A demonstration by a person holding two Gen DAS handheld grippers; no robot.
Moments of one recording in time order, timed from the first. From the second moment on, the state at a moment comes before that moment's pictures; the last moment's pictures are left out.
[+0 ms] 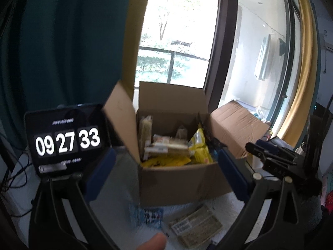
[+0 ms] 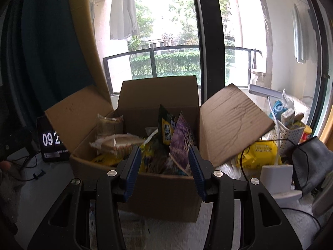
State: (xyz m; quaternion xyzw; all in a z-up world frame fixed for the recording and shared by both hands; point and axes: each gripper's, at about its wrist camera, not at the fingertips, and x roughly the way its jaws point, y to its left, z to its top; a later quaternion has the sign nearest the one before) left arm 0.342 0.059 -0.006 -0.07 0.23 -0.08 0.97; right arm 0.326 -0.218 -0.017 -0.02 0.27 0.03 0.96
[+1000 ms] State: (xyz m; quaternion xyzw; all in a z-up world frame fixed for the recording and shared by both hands) left arm 0.268 0.043 -0.180 -0.04 0.43 -0.07 0.90; right arm 0.240 -0.211 -0.133 0.01 0.40 0.06 0.91
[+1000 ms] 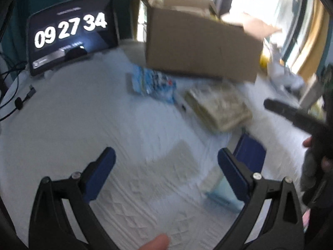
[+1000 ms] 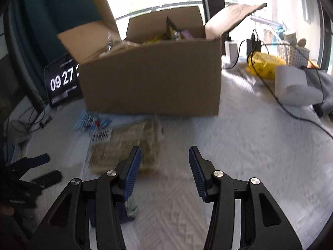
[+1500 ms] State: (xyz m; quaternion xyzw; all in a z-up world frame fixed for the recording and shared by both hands) left arm 0.253 -0.038 -0.195 0.06 0.47 -0.10 0.87; right arm 0.199 -0.241 -0.139 0.04 0.44 0.06 0.89
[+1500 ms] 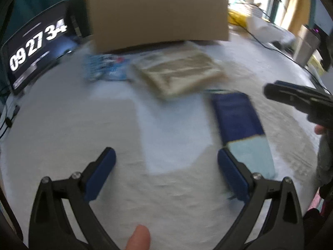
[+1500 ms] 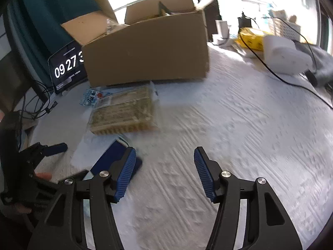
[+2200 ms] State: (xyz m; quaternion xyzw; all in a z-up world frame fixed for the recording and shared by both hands) left arm 0.241 -0.048 -0.161 0.05 0.44 -0.13 0.89; right arm 0.181 -0.245 -0.137 0.03 0.45 0.09 0.89
